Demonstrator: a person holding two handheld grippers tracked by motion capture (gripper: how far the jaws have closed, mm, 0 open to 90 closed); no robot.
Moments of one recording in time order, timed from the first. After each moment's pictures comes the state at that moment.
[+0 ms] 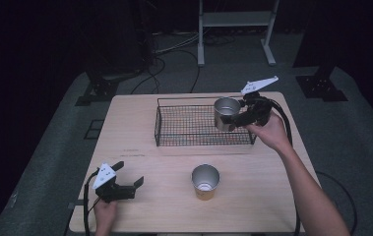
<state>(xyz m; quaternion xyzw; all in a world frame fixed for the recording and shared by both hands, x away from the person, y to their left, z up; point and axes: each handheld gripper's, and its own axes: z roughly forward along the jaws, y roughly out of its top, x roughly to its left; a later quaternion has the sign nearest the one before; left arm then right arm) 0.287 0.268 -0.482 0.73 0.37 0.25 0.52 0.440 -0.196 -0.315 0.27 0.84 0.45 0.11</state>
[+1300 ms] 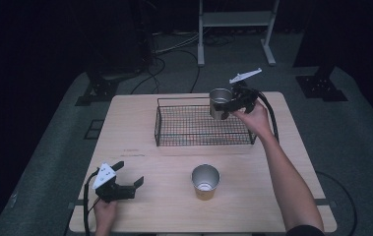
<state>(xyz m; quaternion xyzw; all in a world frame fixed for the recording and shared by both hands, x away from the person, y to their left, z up) 0.287 0.268 -0.482 0.73 0.36 0.25 0.52 0.514 -0.181 -0.347 0.34 0.83 0.43 0.11</state>
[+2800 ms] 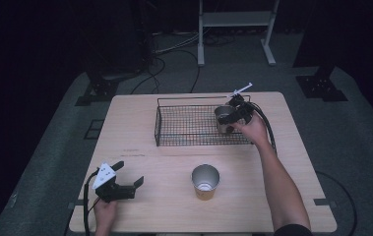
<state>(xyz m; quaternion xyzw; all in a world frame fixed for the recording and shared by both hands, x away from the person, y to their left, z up) 0.287 0.268 -0.481 0.73 0.36 0.25 0.52 0.532 -0.183 -0.416 0.41 0.85 0.31 0.11</state>
